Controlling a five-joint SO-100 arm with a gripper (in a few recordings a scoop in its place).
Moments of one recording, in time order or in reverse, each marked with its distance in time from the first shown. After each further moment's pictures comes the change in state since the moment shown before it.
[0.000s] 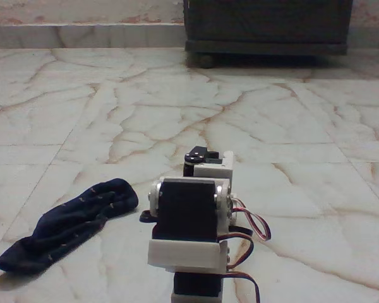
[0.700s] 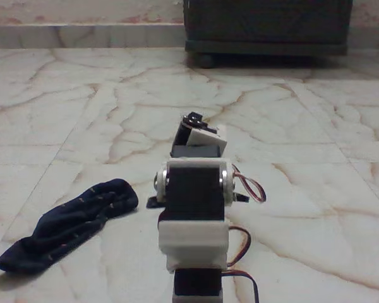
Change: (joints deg) arm -4.9 -6.2 -16.1 10.9 19.8
